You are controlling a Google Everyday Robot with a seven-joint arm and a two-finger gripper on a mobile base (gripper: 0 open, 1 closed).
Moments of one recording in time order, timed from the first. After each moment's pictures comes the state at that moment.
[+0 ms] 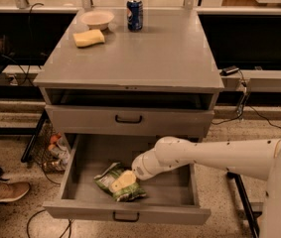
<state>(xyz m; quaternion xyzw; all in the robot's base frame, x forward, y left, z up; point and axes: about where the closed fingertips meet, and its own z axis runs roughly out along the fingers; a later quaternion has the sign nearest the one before) 0.530 0.046 0.488 -0.37 0.86 0.27 0.20</state>
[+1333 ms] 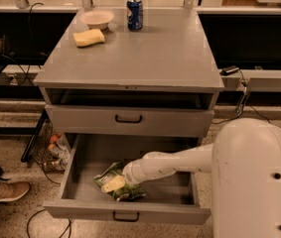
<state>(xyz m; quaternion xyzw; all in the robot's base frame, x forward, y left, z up) 0.570 0.087 0.390 -0.33 0.87 0.27 0.23</state>
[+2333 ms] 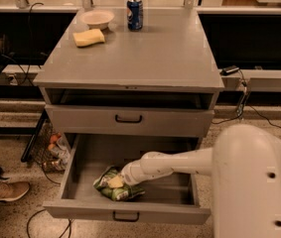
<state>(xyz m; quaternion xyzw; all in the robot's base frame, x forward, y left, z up) 0.573 0.097 0.367 -0.35 0.86 0.29 0.22</state>
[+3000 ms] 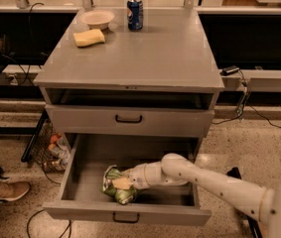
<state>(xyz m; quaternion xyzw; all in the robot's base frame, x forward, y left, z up) 0.536 0.088 0.422 -0.36 0.78 0.44 0.26</state>
